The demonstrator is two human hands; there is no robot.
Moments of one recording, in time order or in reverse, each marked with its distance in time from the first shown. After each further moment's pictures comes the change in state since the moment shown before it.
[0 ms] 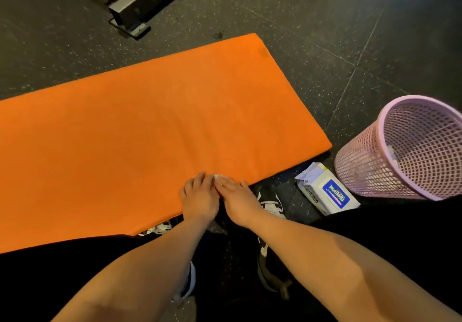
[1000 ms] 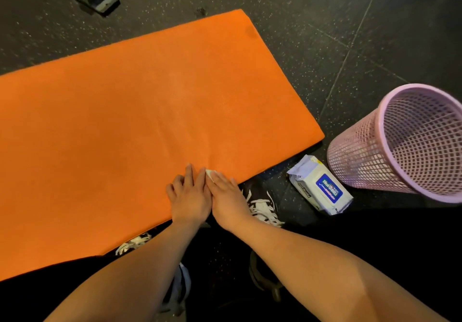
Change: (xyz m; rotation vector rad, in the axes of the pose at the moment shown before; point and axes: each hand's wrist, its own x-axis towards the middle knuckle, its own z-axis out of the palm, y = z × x) left_hand 0.023 -0.001 0.020 0.249 -0.058 0.038; right_hand 0.011 0.000 0.013 0.064 0.132 0.108
